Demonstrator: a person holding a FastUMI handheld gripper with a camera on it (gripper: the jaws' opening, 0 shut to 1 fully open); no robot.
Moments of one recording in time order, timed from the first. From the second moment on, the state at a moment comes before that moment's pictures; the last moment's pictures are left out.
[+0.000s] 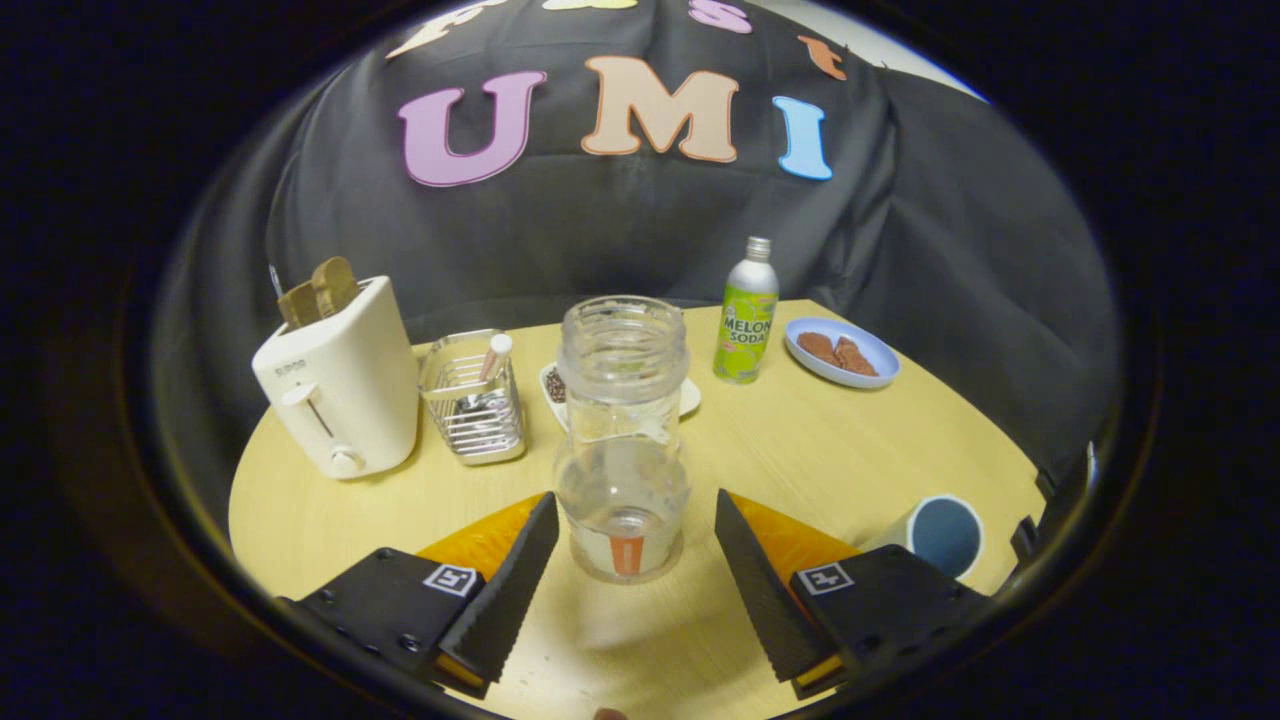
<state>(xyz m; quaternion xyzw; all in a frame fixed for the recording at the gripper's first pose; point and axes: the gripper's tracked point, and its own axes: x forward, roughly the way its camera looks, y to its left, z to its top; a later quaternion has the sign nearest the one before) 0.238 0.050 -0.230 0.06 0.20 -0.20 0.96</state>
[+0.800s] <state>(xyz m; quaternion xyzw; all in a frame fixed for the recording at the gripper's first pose) 0.150 0.048 -0.086 0.00 0.11 -0.03 0.99</state>
